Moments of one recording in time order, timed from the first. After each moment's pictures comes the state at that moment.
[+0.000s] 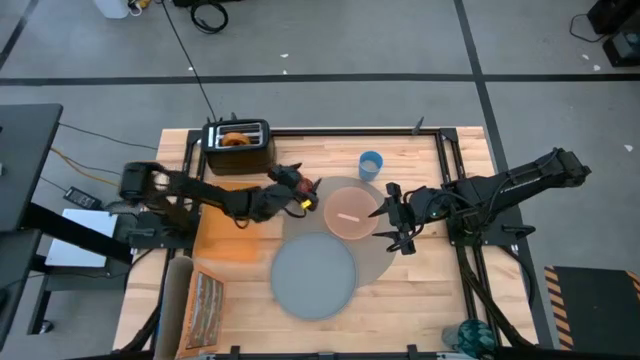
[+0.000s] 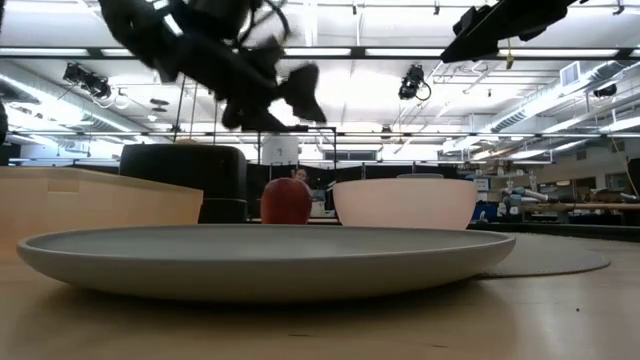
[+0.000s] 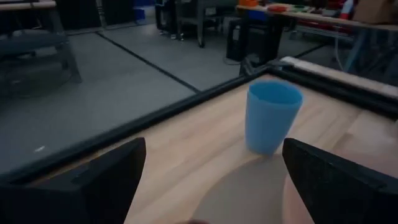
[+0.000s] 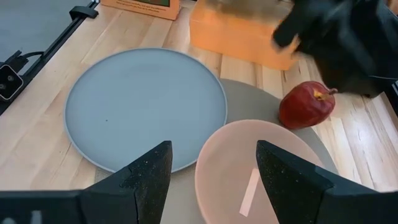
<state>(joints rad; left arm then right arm) 0.02 1.61 0.75 0.56 -0.81 -0.28 0.25 1.01 0.77 -0.35 0.15 -0.05</state>
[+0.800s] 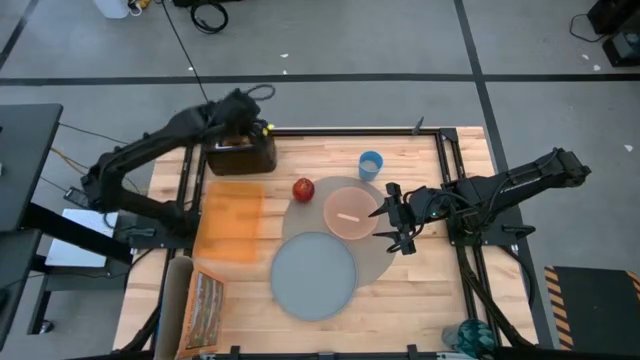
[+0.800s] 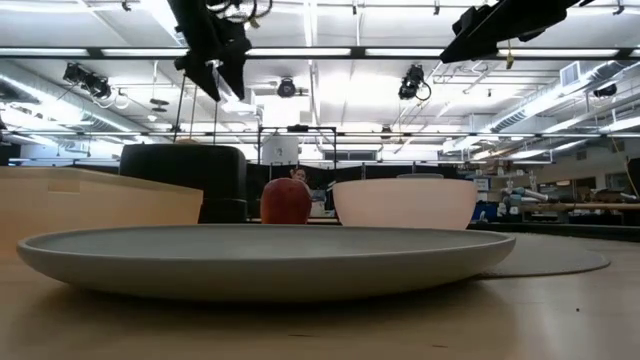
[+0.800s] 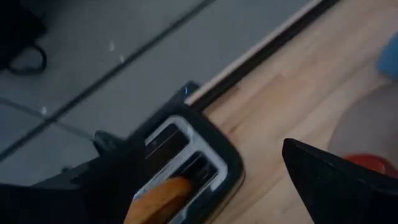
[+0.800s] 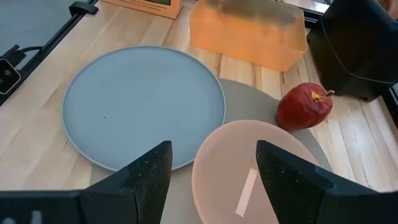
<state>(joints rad) 0.57 1.35 1.36 -0.89 -0.36 -0.15 0.25 1.01 0.77 -0.35 0.15 -0.08</state>
